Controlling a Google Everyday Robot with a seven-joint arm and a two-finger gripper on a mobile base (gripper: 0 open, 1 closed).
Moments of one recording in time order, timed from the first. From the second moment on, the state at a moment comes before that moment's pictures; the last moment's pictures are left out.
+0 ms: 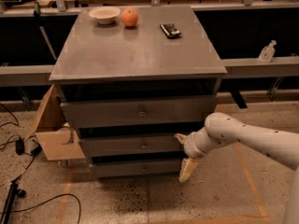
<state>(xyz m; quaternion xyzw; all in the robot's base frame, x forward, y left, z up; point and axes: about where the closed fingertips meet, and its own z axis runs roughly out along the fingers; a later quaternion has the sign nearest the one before) 0.560 -0.124 0.496 -0.70 0.67 0.14 0.22</state>
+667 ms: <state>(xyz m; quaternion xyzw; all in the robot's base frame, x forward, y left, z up) 0.598 -0.129 0.464 -0.71 0.66 0.09 0.24</state>
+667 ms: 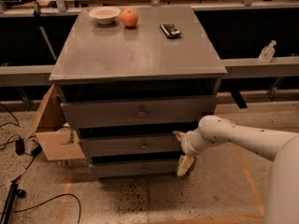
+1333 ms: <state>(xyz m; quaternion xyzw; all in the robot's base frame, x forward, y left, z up) 0.631 -0.130 0.432 -0.72 0.65 0.07 0.24</state>
